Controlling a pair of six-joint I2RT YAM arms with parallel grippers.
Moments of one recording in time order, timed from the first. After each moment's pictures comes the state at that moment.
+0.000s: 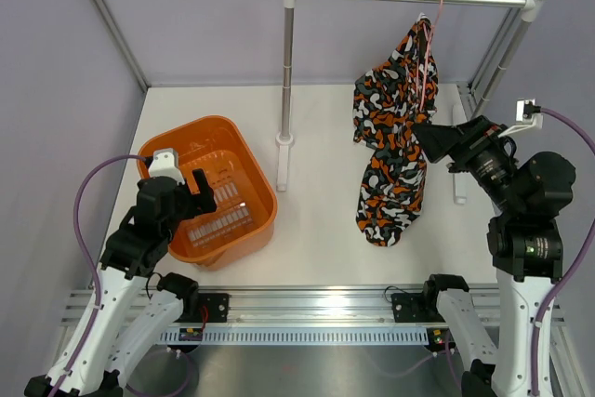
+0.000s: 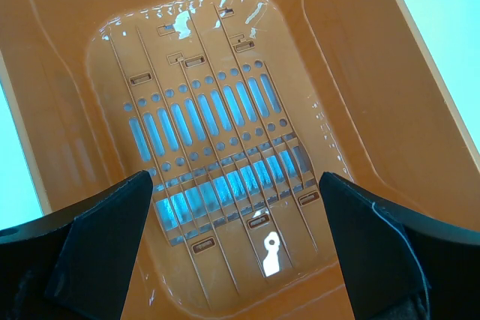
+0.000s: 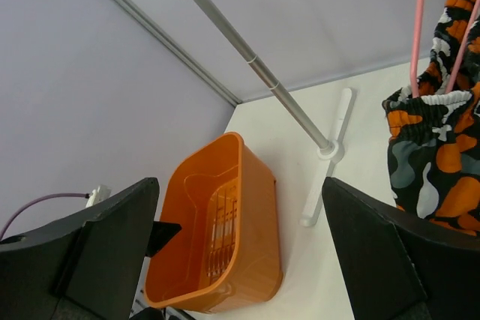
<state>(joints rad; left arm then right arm) -0.33 0.58 0.78 -0.76 -0.30 -0.37 -0.07 0.70 1.20 -0.42 -0.53 0.75</state>
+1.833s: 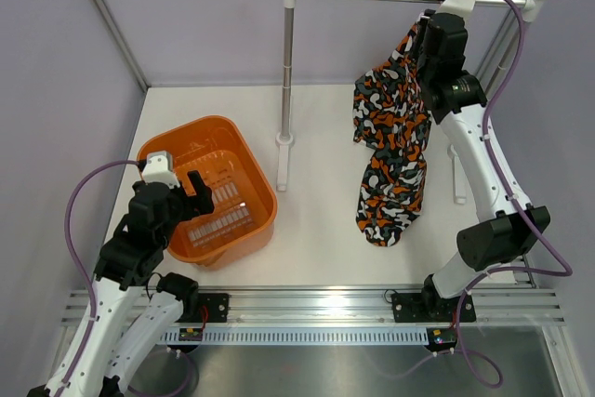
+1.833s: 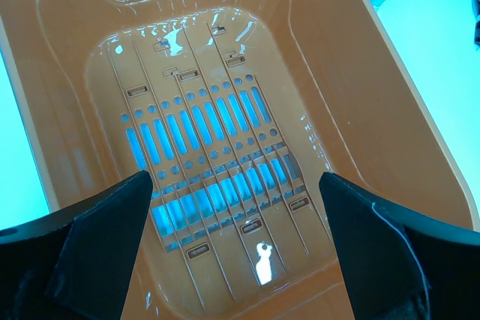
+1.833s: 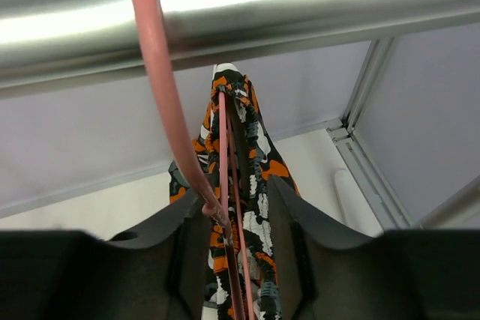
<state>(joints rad) -0.33 0.52 0.78 -0.75 -0.29 -0.37 0.25 1.62 1.85 -0.34 0.53 0.10</state>
